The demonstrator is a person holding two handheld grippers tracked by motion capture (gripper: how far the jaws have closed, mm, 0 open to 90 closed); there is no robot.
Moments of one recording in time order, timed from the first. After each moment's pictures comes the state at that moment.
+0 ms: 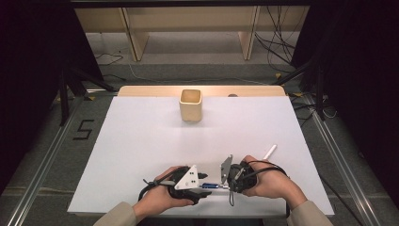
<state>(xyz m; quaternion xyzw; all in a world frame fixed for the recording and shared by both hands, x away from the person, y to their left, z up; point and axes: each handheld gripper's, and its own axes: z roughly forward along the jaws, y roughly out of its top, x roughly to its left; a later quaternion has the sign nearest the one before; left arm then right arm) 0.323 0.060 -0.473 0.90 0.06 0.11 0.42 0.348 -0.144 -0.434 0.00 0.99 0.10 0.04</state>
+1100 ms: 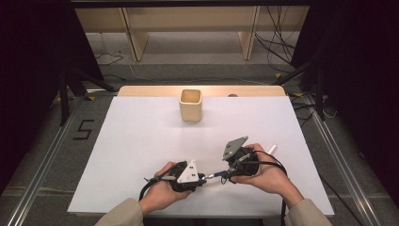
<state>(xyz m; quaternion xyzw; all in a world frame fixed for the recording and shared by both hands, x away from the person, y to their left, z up) 0.345 0.081 -0.478 0.89 0.15 0.14 0.41 0.369 -0.158 -0.408 0.17 0.94 0.27 0.10</state>
